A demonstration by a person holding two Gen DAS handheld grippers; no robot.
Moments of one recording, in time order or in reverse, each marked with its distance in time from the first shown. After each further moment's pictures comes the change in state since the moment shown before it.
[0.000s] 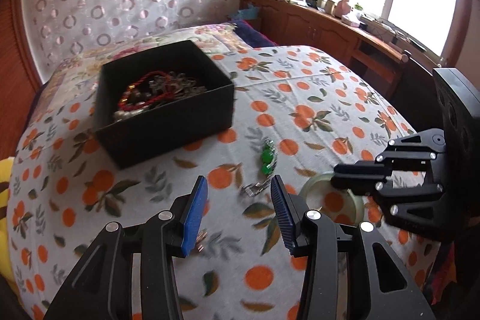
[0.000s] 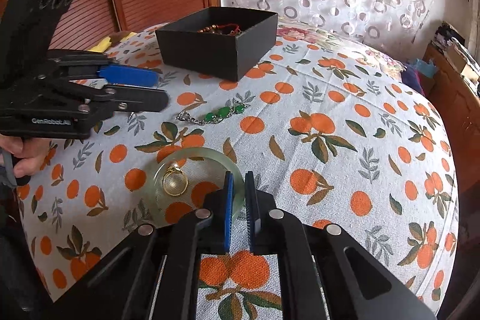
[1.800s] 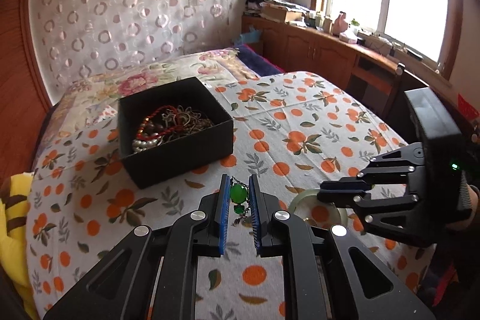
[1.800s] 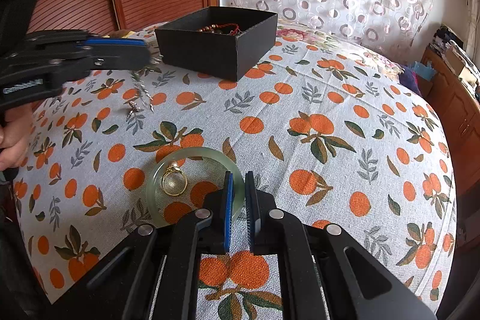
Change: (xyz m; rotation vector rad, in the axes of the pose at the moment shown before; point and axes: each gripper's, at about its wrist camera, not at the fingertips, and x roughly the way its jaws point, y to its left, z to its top) left arm -0.049 -0.005 -0.001 0.024 -0.130 0.046; right arm 0.000 0.003 0.000 -0.015 -0.001 -0.019
